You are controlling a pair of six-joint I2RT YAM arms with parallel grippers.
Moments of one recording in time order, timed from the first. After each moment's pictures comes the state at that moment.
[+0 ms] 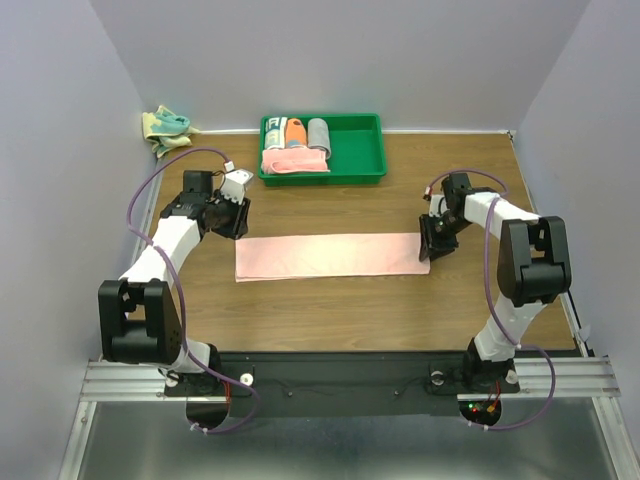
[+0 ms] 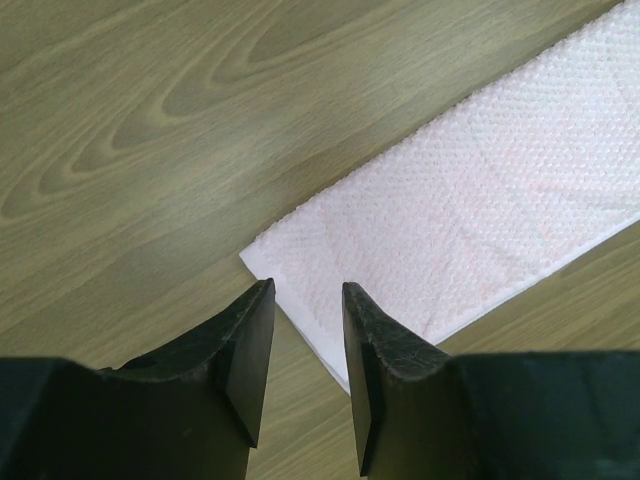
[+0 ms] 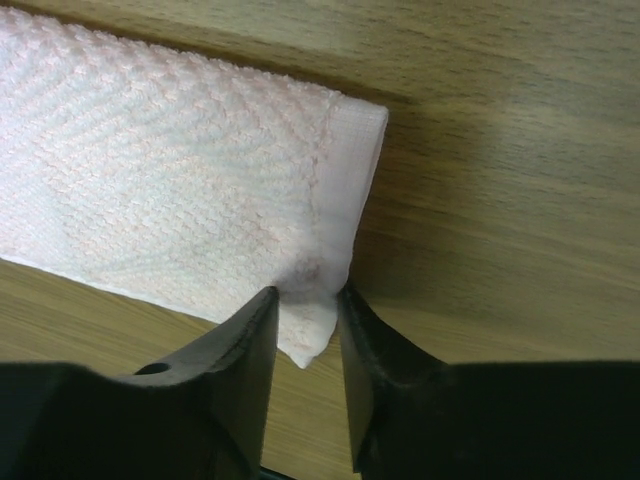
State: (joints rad) left arm -0.05 1.43 1.01 -0.47 0.36 0.32; right arm 0.07 1.81 1.17 -0.75 -0.31 -0.01
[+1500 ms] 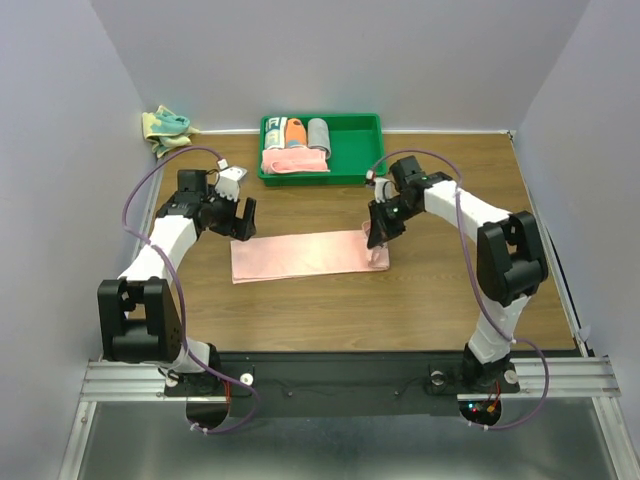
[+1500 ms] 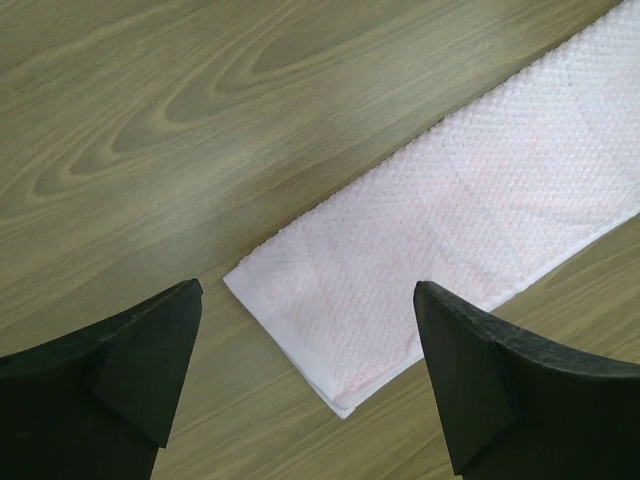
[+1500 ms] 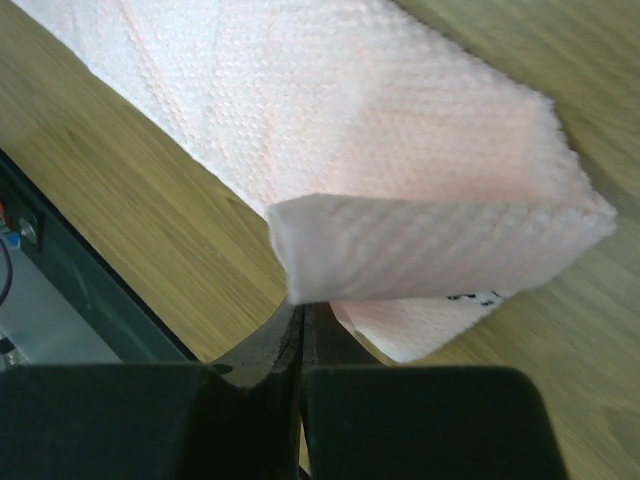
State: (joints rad) left arm -0.02 1.43 1.01 -0.45 0.40 0.28; right arm 0.35 1.86 1.39 -0.75 -0.60 0.01
